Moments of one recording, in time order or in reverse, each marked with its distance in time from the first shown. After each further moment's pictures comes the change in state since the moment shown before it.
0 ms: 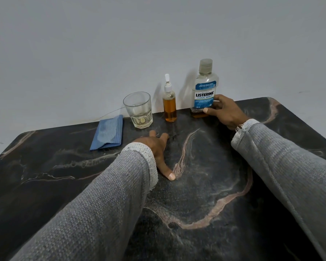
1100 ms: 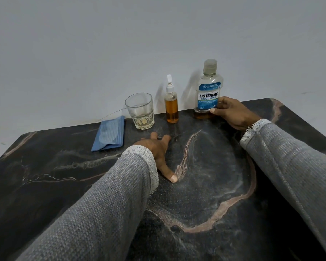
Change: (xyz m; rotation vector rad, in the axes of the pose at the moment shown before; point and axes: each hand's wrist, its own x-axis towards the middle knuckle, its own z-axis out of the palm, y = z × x) left_hand 0.001 -0.002 0.002 -0.021 0.005 -0.004; right_hand 0.005 0.008 -0.015 0.150 -0.108 0.049
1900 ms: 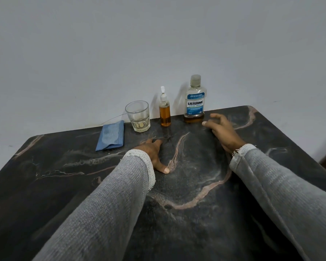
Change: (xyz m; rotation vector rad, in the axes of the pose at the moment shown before) left_hand -0.026 0.003 0.015 -0.156 0.104 0.030; right_hand -0.074 0.007 0.014 0.105 0.209 0.058
